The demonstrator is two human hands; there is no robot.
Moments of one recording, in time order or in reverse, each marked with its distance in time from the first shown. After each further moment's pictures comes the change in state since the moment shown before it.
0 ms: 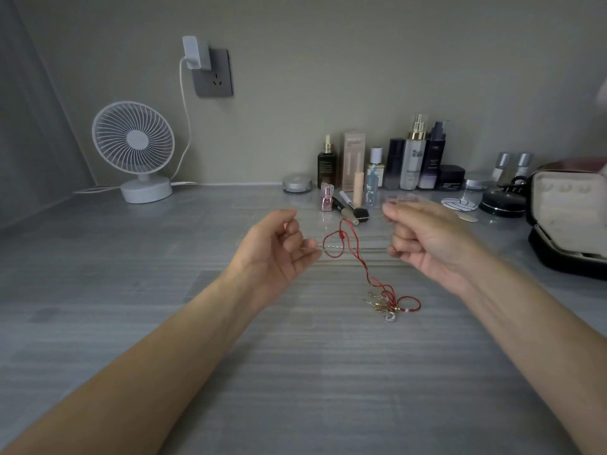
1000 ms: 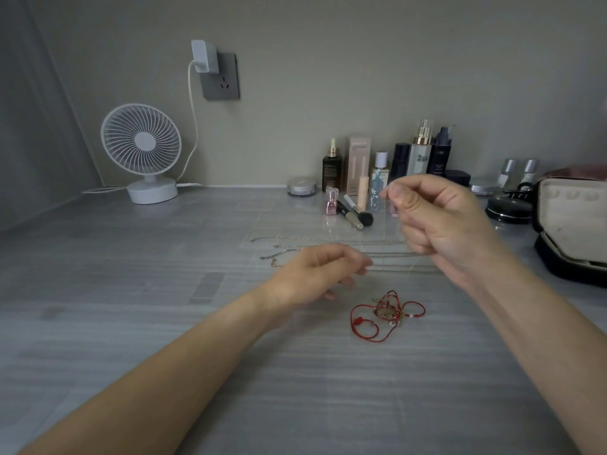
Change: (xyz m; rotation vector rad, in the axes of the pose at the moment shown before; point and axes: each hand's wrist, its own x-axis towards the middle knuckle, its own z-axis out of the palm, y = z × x) left_hand -0.015 -0.022 0.011 0.813 -0.265 0.102; right_hand -0.012 -0.020 0.008 -0.017 -0.101 -0.358
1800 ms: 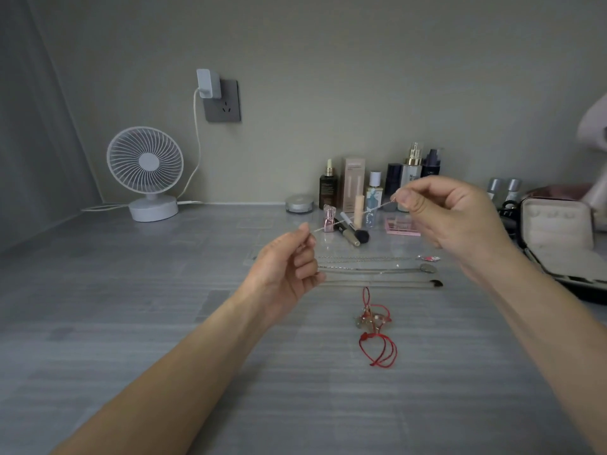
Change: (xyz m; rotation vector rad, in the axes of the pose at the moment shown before) left_hand 0.007 0.008 -0.029 -0.767 0.131 0.036; right_hand 0.007 -0.025 -0.005 -0.338 0.108 -0.179
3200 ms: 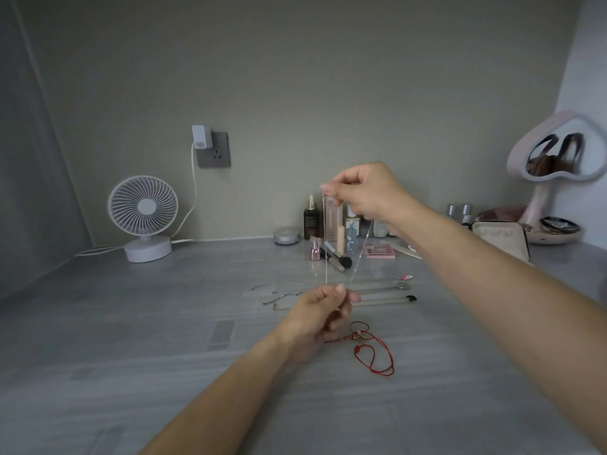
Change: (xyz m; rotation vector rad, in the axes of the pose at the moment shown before) left_hand -0.020 -0.022 0.020 0.383 -0.216 -0.106; right_hand 0.051 -0.072 0.043 -0.254 -0.070 0.139
